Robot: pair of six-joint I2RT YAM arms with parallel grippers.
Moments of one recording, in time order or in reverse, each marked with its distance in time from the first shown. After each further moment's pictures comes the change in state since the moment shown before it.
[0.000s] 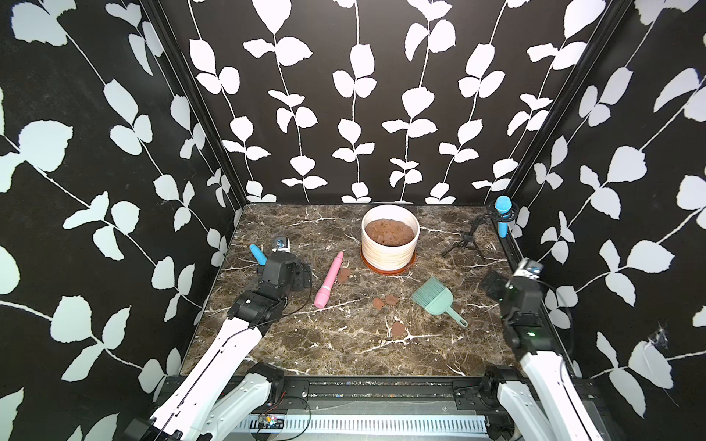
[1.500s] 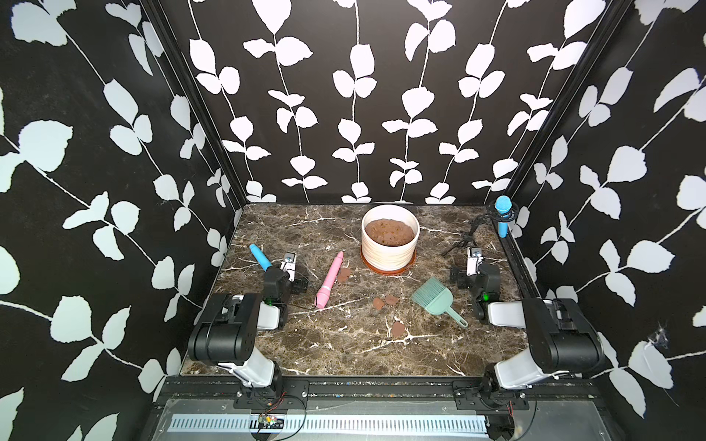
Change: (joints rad) left arm 0.350 0.705 -0.478 1.453 0.402 0.437; right arm 0.024 0.834 0.004 0.881 -0.217 -0.361
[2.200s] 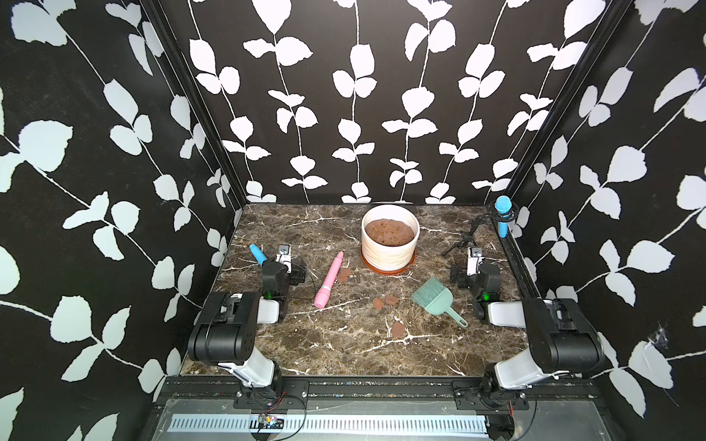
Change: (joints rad) left arm 0.014 -0.001 0.062 -0.020 -0.064 -0.059; right arm -0.003 0.000 0.002 -0.002 0.000 0.000
